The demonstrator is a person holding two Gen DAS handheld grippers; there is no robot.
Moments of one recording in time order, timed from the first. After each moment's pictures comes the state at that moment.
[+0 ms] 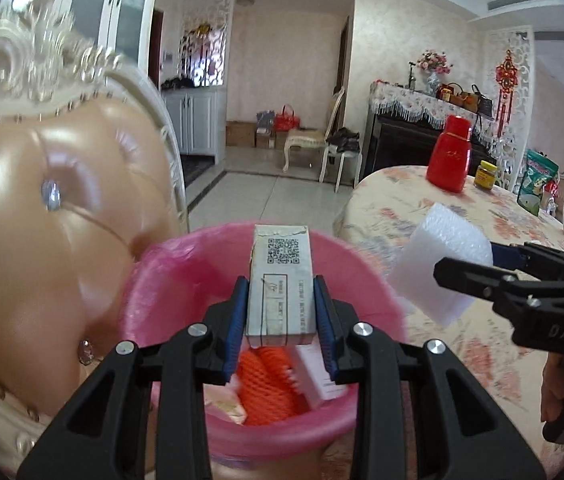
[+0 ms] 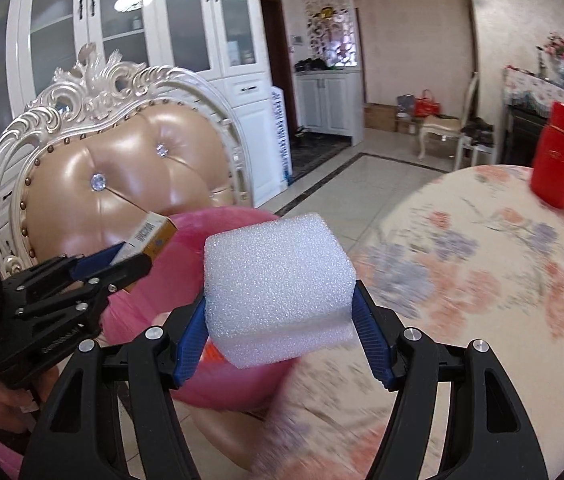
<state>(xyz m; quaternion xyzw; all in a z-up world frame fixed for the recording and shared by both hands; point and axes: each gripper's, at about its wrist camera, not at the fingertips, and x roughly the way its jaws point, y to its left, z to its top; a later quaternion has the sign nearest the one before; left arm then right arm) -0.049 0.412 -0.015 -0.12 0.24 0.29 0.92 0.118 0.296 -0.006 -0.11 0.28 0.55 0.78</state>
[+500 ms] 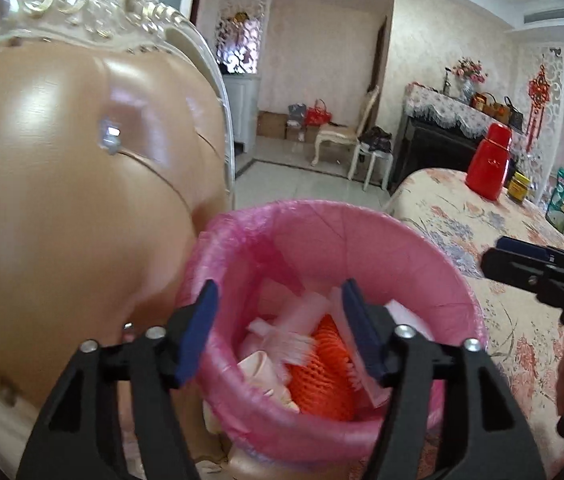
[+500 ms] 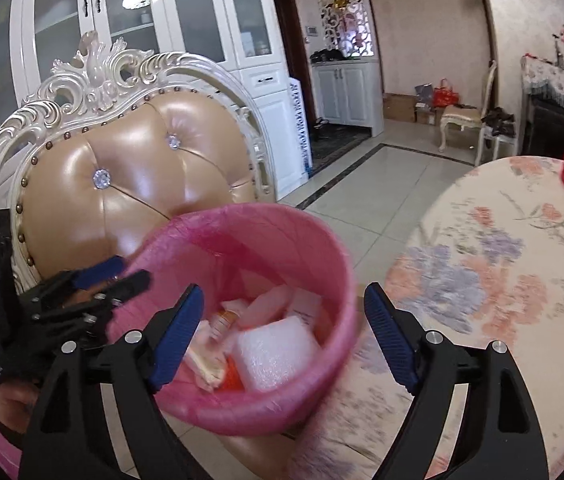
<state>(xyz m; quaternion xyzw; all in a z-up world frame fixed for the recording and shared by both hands) -0.083 0.445 -0.038 -0.15 0.23 0.35 0.90 0.120 0.323 -0.021 -0.10 0.29 0.57 0.76</state>
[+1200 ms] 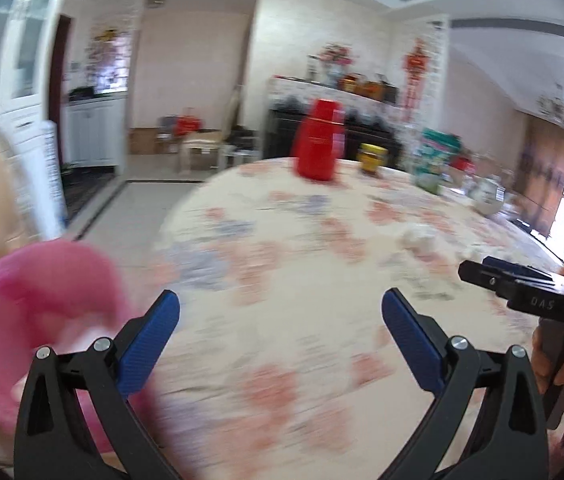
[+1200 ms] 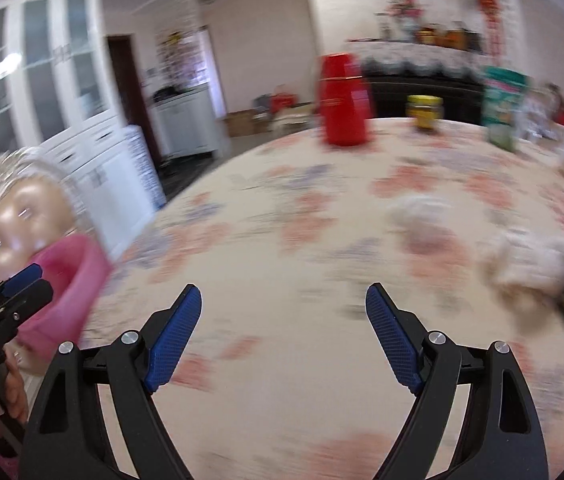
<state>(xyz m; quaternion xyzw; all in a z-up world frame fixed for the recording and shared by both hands) 0.079 0.229 0.004 -0.10 0.23 0.11 0.96 0.232 0.023 -0.014 -0.02 0.31 0.32 0.90</state>
